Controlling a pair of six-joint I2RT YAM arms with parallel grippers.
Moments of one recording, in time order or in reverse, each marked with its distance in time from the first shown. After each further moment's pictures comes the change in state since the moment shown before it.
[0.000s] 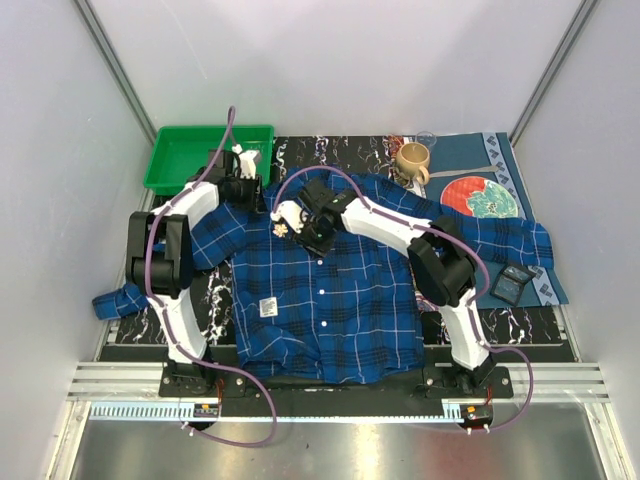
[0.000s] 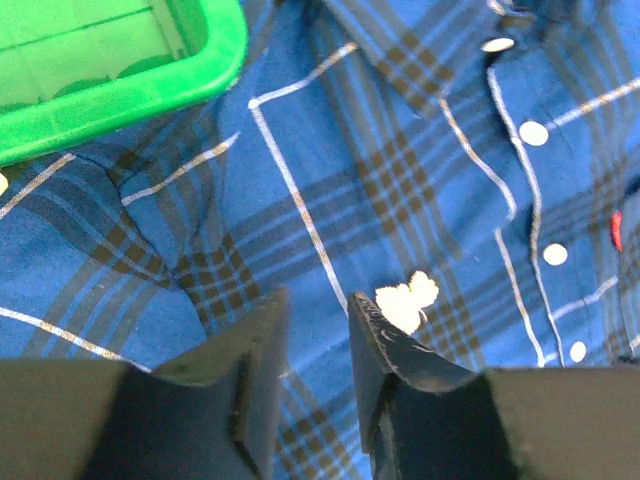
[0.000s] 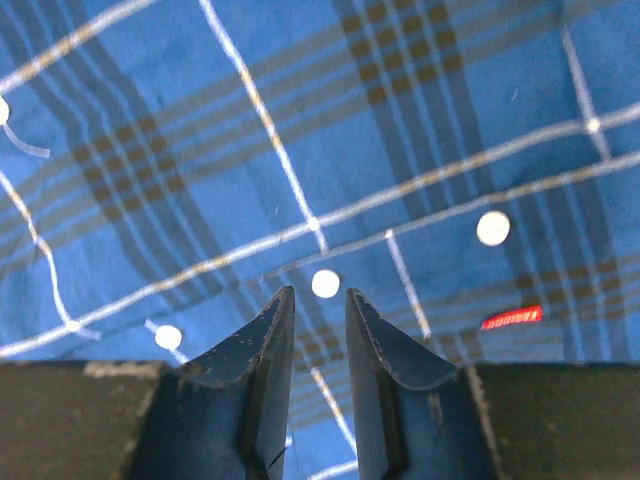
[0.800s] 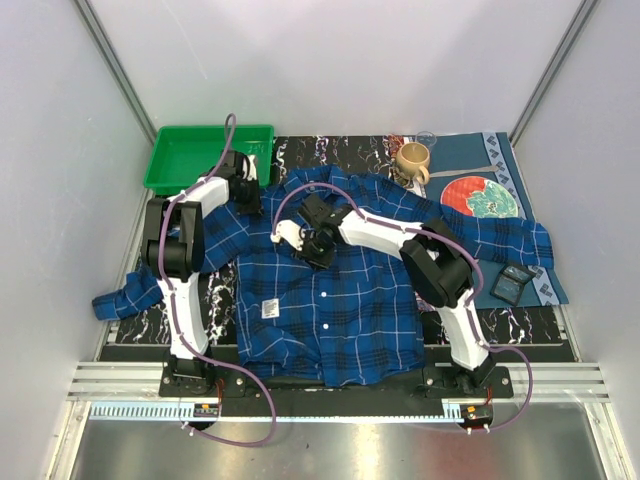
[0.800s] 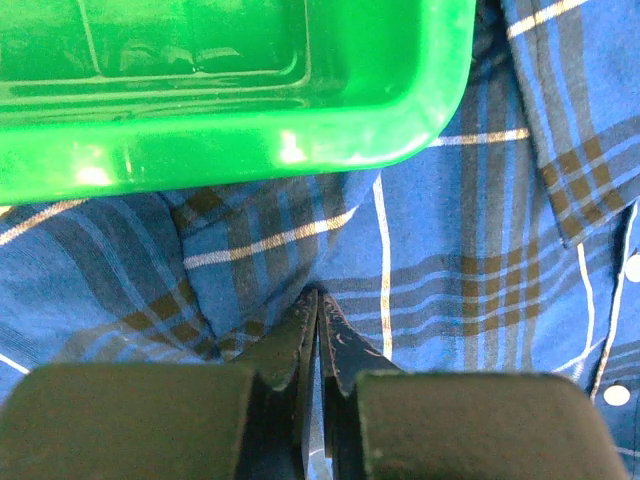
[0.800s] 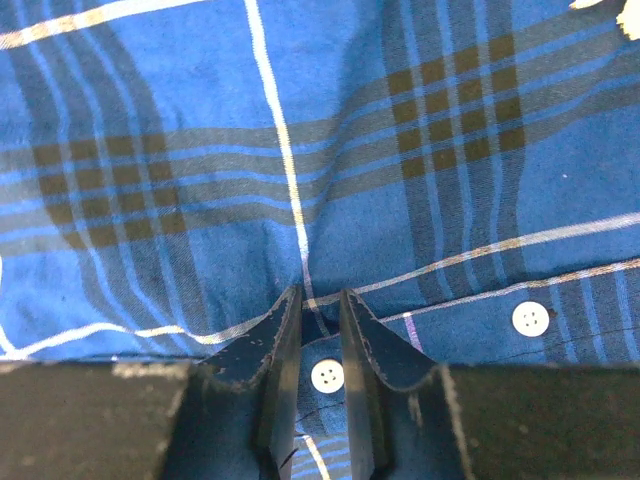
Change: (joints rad) left arm -0.025 0.204 0.133 -0.037 -0.180 -0.258; right arm 0.040 0.047 -0.089 0.123 -0.013 -0.118
